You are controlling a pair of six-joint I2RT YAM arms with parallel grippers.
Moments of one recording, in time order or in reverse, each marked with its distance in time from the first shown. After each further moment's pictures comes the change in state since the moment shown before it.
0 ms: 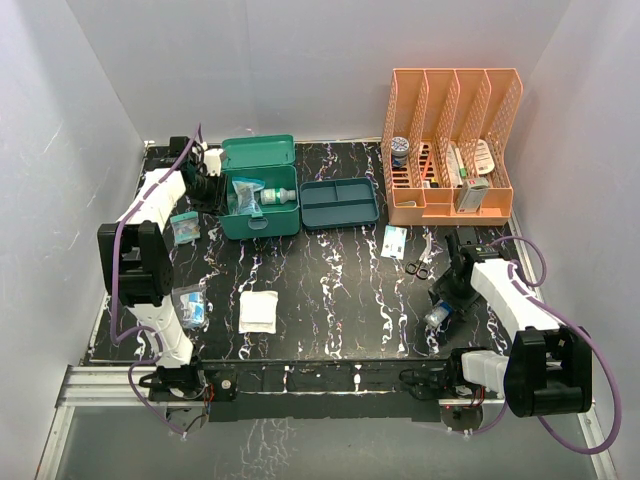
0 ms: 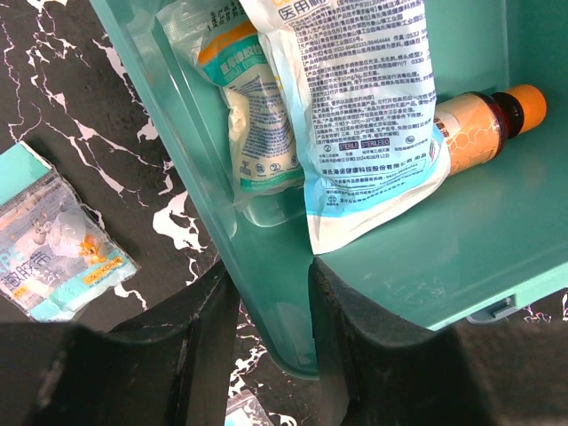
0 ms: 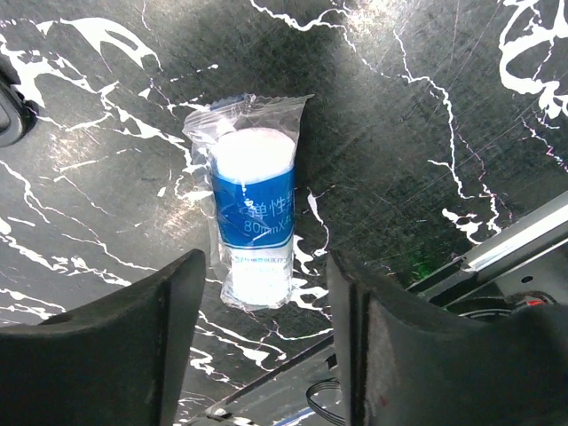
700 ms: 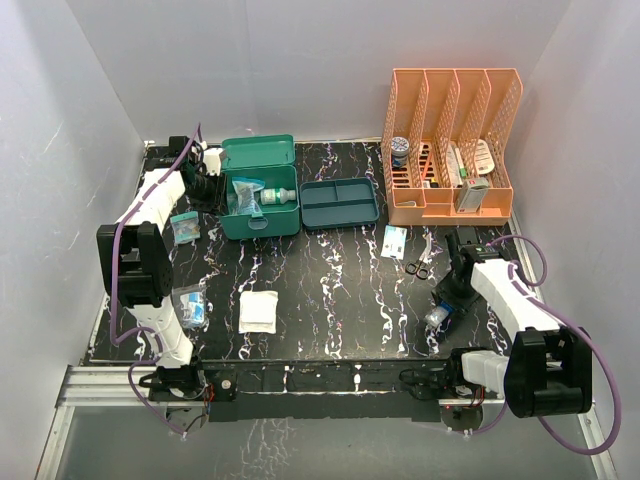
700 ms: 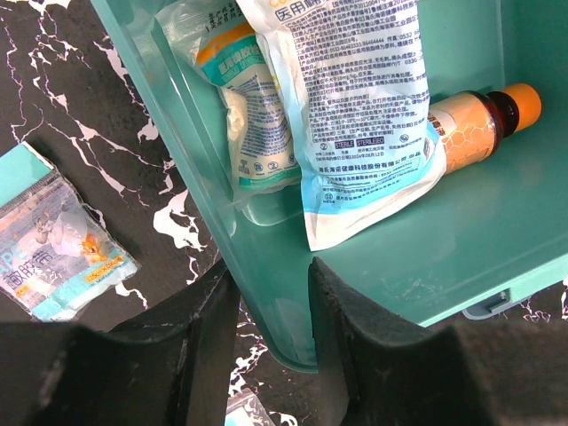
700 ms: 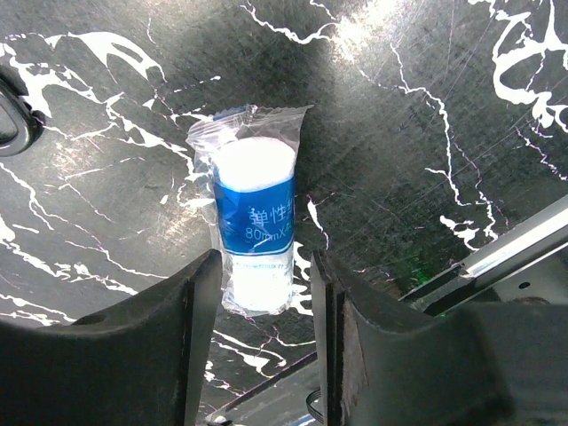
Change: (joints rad) left arm 0.000 -0.012 -0.003 0.001 0.004 0.004; right arm 0.000 -0.008 -0.001 0.010 0.018 -0.002
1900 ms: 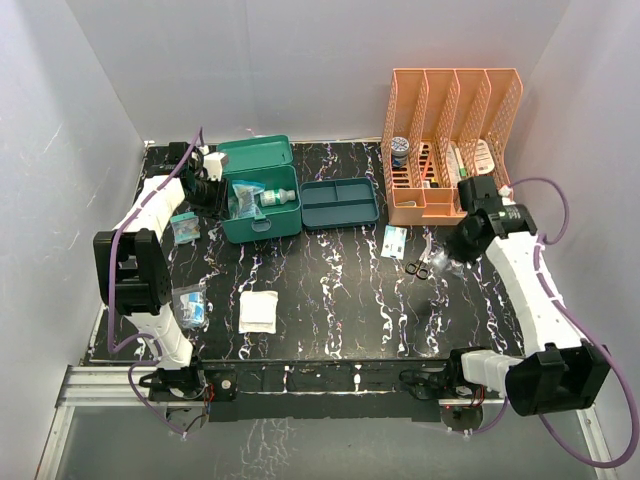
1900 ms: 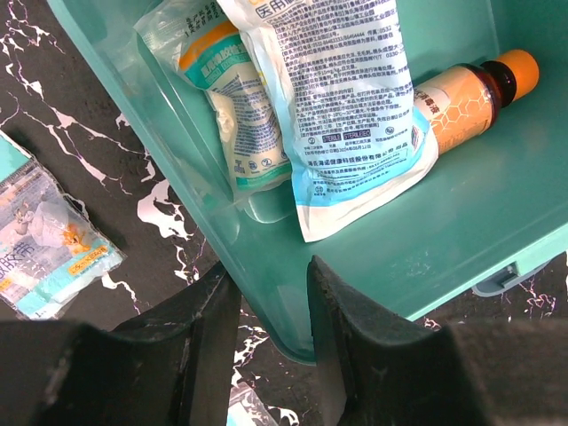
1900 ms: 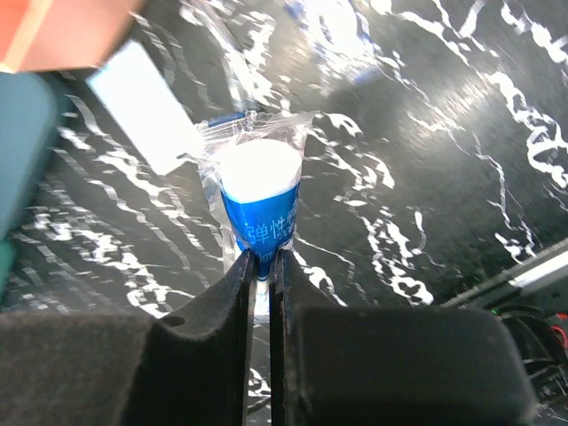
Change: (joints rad) left arm -0.005 -0.067 -0.092 0.042 0.019 0.023; right arm 0.042 0.012 0.438 -0.164 0.025 0.002
